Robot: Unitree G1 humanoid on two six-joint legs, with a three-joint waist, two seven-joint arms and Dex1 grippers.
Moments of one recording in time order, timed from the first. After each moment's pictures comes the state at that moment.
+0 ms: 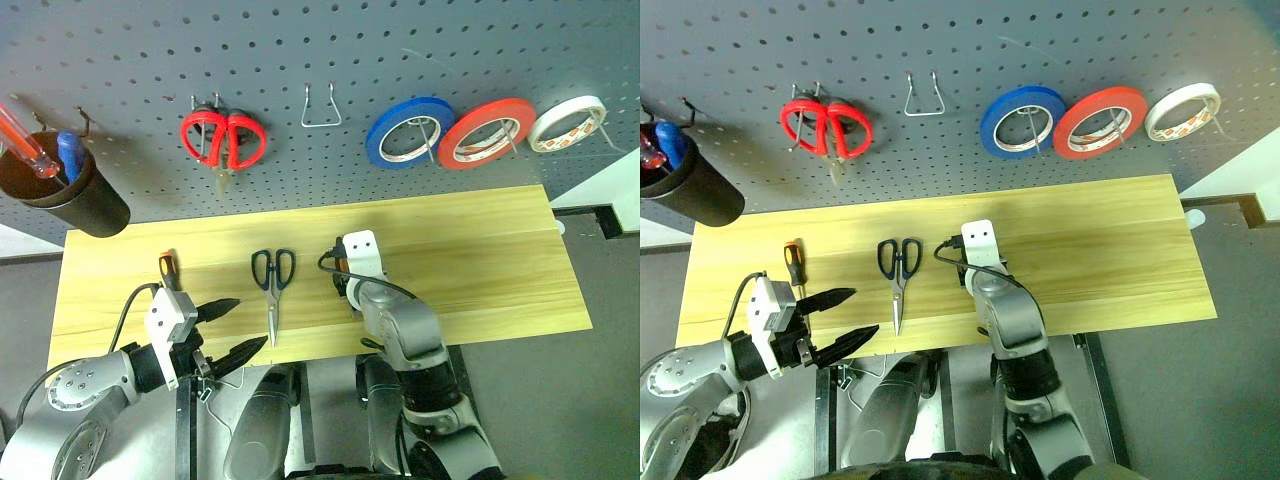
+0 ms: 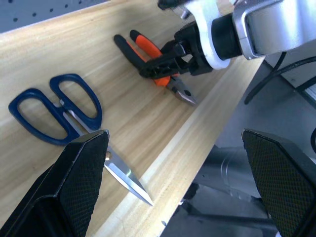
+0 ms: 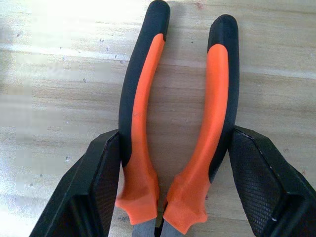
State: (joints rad) left arm 0.31 0.67 0.22 -0.56 -0.62 0.43 -0.82; right arm -0.37 0.07 0.22 -0.18 -0.01 1.11 -0.09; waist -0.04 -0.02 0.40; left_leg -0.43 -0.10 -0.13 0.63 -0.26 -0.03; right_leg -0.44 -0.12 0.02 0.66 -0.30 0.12
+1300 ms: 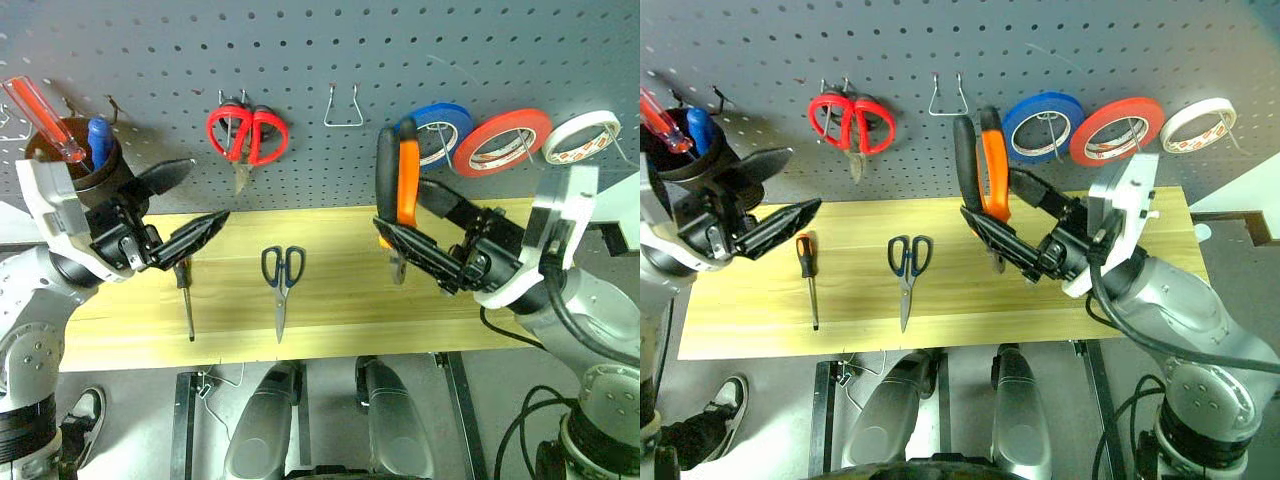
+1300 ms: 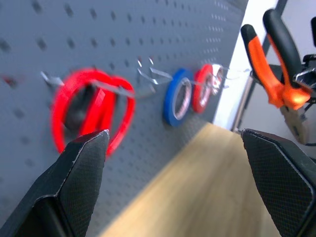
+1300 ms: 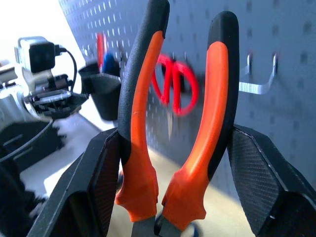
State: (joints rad) left arm -0.20 0.72 0.45 -0.39 -0.90 0.36 -0.91; right arm -0.33 -0.47 -0.34 -0.89 1.04 0.86 0.37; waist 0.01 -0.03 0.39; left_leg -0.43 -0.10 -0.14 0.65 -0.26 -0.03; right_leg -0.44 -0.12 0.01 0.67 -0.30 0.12
